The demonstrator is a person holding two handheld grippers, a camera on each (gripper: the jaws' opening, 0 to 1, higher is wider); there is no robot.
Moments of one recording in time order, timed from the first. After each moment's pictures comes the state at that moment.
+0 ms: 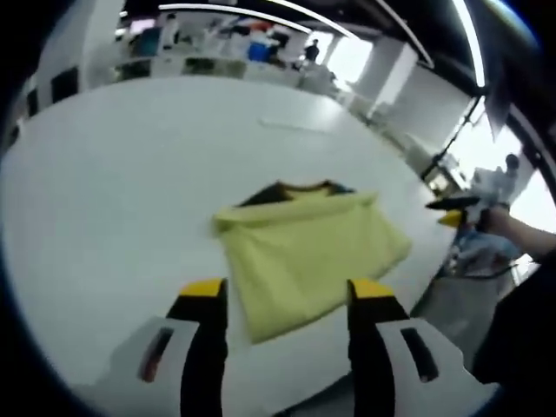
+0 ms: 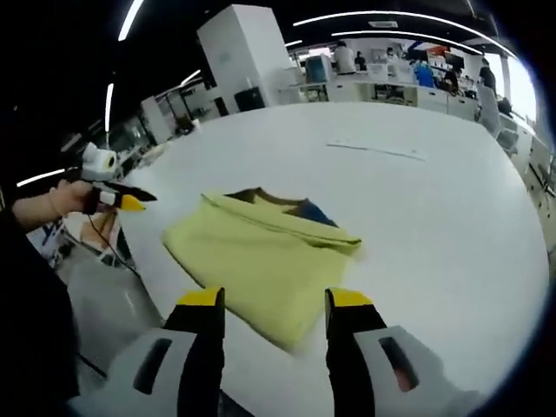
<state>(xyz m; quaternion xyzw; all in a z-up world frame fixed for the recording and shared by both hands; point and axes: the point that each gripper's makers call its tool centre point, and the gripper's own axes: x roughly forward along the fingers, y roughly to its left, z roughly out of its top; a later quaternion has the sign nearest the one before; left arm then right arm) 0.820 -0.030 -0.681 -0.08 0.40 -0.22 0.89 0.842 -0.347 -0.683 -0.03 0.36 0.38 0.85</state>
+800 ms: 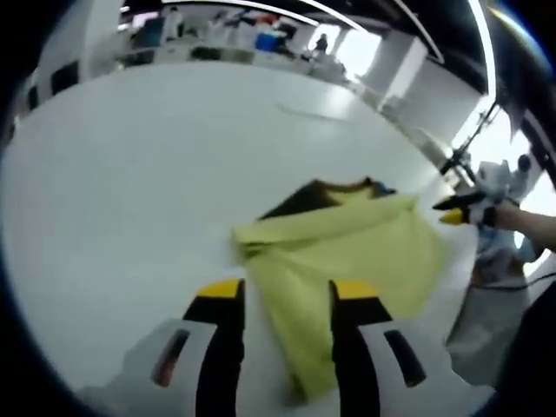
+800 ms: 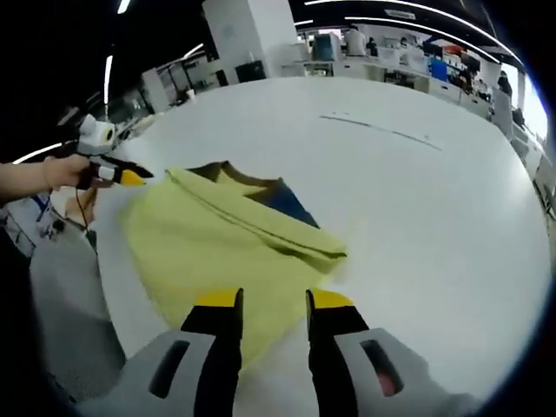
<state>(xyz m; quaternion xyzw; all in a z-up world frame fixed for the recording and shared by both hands) 0.887 -0.015 -0.750 -0.07 0.41 -0.20 0.88 0.906 -0.343 -0.749 -0.08 0.40 0.38 0.83</state>
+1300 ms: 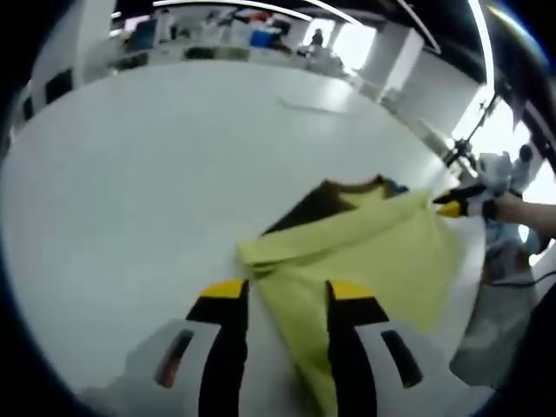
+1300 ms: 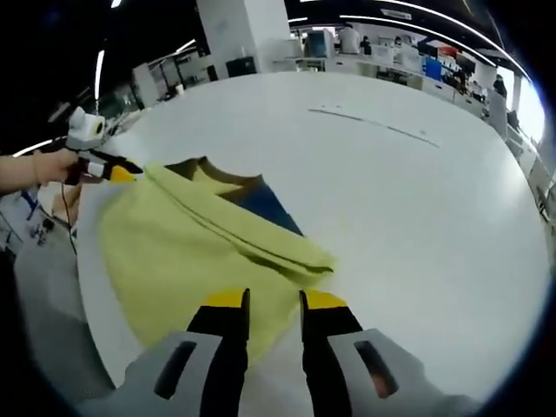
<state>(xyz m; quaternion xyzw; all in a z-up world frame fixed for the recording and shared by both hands) 0.908 -0.015 -0.764 -0.06 0.42 -0.21 0.88 0.929 -0.342 -0.770 -0.10 0.40 0.35 0.84</state>
